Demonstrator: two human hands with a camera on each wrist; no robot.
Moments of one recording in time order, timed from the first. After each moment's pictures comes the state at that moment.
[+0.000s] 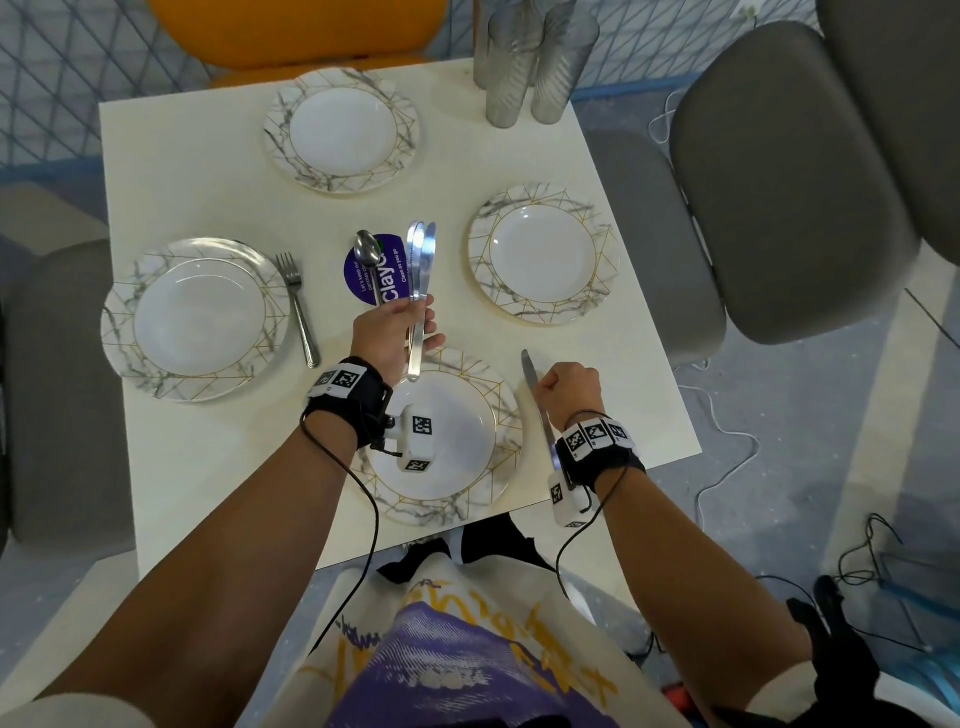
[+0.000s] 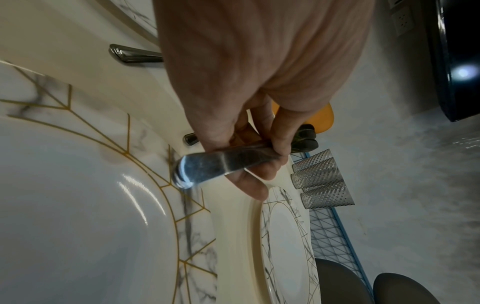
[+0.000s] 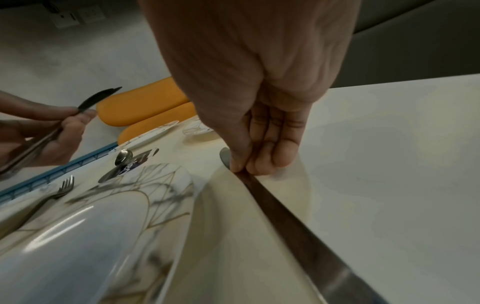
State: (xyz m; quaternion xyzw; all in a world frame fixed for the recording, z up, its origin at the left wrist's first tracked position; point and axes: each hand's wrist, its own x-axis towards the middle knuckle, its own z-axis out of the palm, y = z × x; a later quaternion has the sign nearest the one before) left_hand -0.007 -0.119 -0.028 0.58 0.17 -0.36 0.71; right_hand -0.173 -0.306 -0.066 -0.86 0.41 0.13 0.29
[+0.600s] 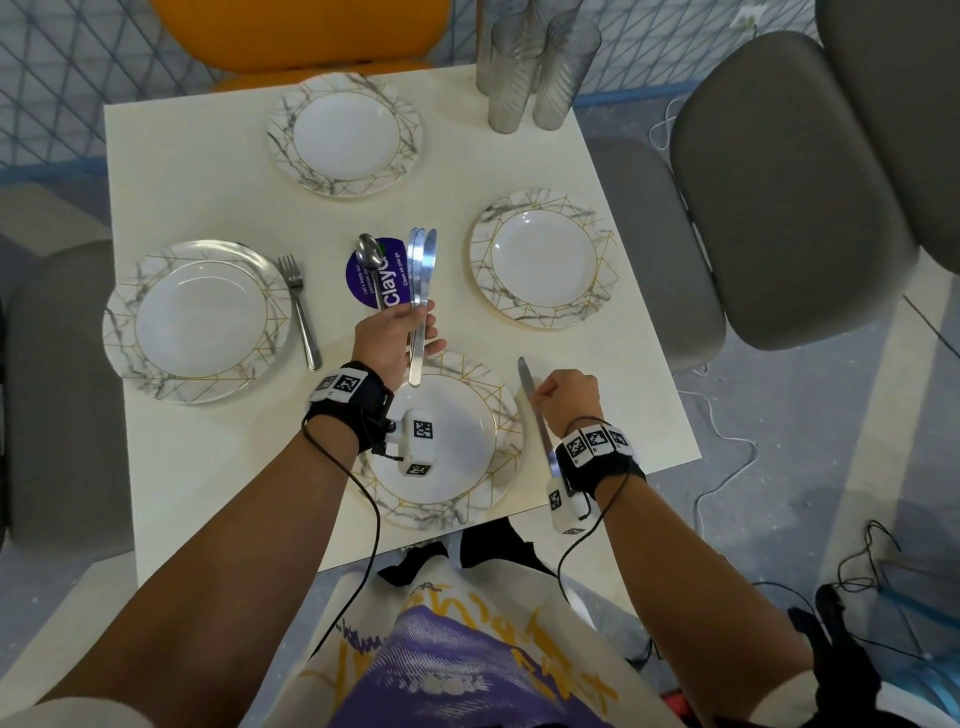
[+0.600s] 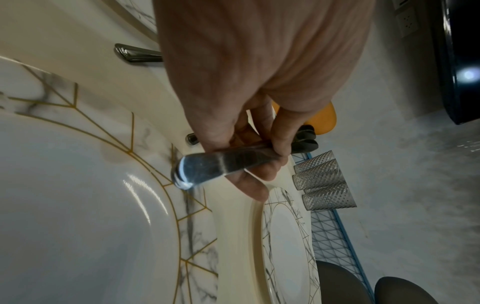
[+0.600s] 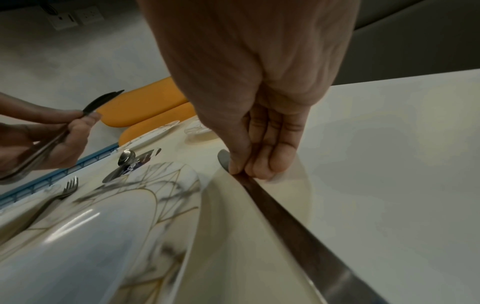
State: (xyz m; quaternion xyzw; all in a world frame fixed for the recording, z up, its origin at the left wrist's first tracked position) left_hand -0.005 -0.117 -0.034 0.58 0.18 -0.36 0.71; right_hand -0.173 -0.306 -0.074 -0.85 0.41 0.16 0.29
